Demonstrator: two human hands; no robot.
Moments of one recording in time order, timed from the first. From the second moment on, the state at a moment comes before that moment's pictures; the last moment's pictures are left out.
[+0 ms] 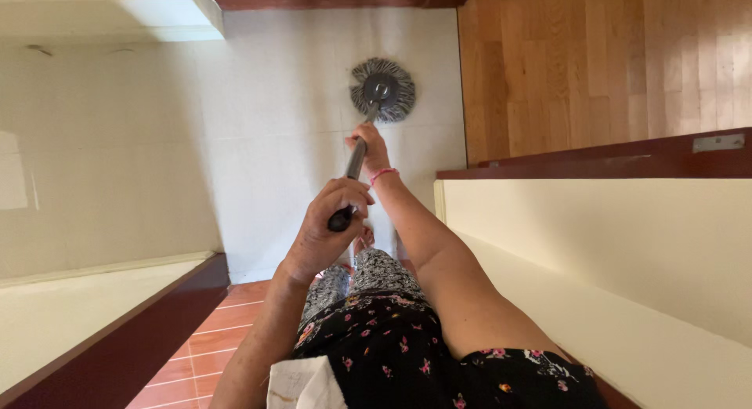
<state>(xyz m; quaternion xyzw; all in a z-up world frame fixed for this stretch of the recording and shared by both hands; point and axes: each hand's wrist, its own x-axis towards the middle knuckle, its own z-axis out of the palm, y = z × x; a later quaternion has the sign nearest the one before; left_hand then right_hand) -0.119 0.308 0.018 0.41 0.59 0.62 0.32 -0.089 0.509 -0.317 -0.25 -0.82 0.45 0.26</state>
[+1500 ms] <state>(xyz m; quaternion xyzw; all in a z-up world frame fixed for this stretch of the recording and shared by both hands) -0.200 0.495 -0.058 0.40 0.64 0.60 0.27 -0.156 0.746 -0.368 -0.18 -0.90 0.32 0.23</state>
